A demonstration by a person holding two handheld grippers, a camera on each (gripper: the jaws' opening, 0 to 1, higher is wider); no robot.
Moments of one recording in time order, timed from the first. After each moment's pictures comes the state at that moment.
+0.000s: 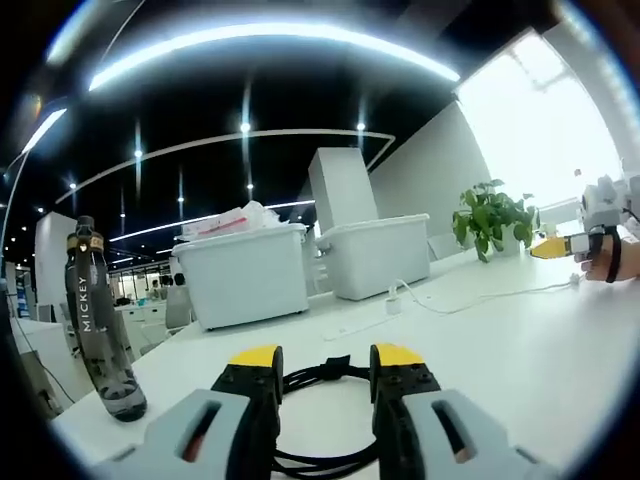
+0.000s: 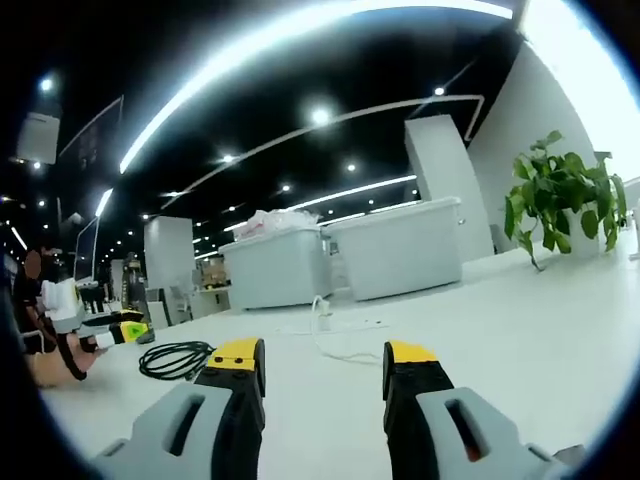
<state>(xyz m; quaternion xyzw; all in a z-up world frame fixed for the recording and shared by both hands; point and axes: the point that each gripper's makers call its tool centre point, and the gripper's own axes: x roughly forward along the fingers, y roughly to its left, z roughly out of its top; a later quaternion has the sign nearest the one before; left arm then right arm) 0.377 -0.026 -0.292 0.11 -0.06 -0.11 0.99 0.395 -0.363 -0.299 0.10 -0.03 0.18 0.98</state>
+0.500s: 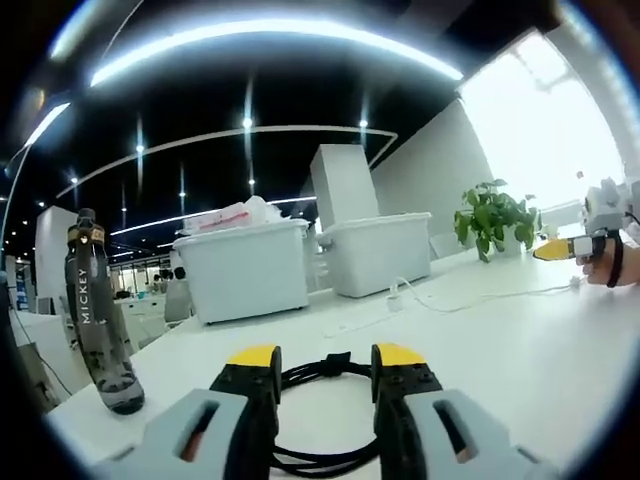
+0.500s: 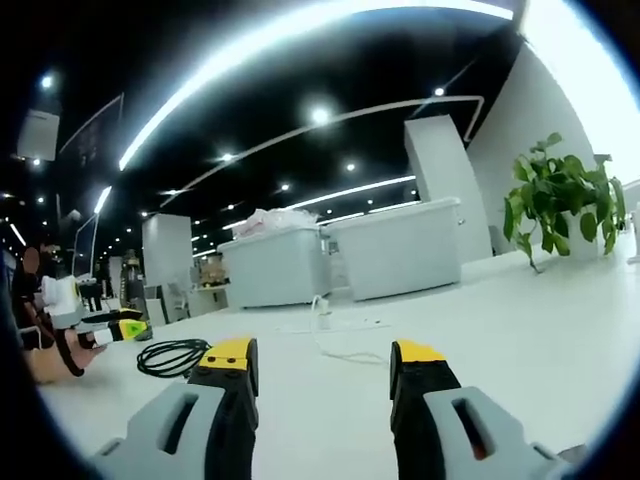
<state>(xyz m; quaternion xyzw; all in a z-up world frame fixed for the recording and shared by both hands) 0.378 -0.021 -0.293 0.07 -0.05 -0.11 0.99 0.392 -0.361 -0.300 0.08 -0.03 0.18 0.98</state>
